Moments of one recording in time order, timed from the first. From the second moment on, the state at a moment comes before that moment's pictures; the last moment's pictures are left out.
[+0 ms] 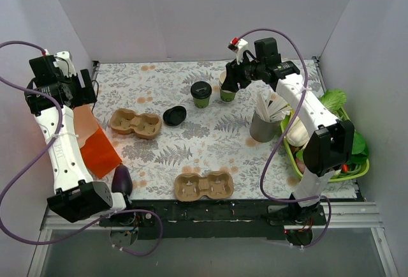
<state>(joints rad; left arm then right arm) 0.38 1.34 1.70 -1.06 0.09 0.08 0.39 1.75 1.69 -0.58 -0.58 -0.15</state>
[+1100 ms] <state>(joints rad) 0.38 1.10 1.78 -1.10 -0.30 0.20 0.39 1.81 1.71 -0.59 -0.65 -0.11</state>
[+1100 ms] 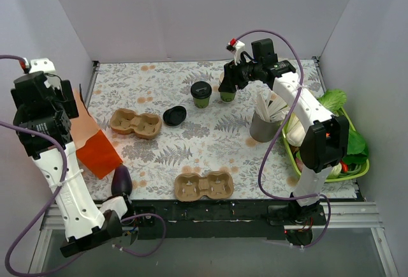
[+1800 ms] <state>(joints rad) 0.38 0.96 1.28 -1.16 -0.35 0.21 0.39 1.81 1.68 -0.59 -0.65 -0.11</state>
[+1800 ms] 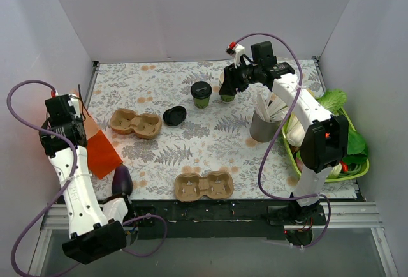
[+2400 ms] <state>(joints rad) 0.35 1.25 1.93 -1.13 -0.13 0.23 0.39 1.81 1.73 -0.60 -0.65 -0.11</state>
